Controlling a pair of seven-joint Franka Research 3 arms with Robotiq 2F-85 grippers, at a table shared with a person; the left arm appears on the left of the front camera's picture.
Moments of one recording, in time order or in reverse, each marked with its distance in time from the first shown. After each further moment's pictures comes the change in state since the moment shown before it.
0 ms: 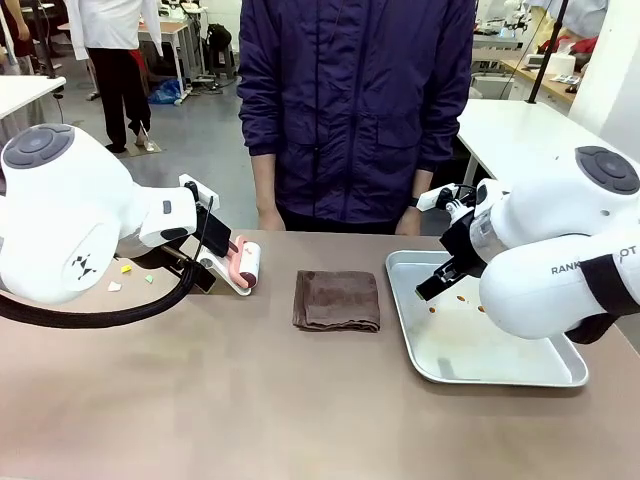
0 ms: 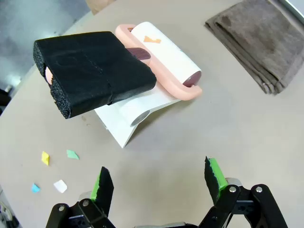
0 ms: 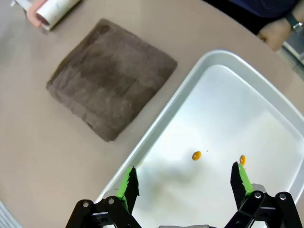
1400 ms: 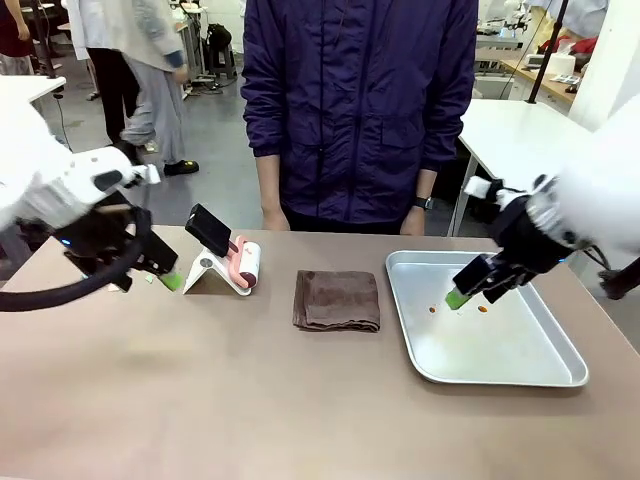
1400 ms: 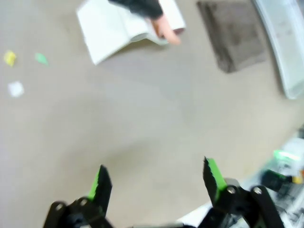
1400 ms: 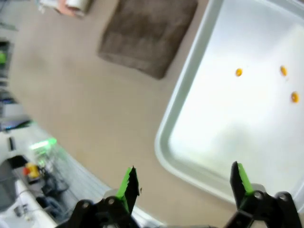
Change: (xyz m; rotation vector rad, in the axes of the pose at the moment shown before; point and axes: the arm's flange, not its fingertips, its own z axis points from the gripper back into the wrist) left arm -0.033 0.038 0.085 -0.309 0.193 0.459; right arm -0.028 -0.023 0.081 0.362 0.223 -0.365
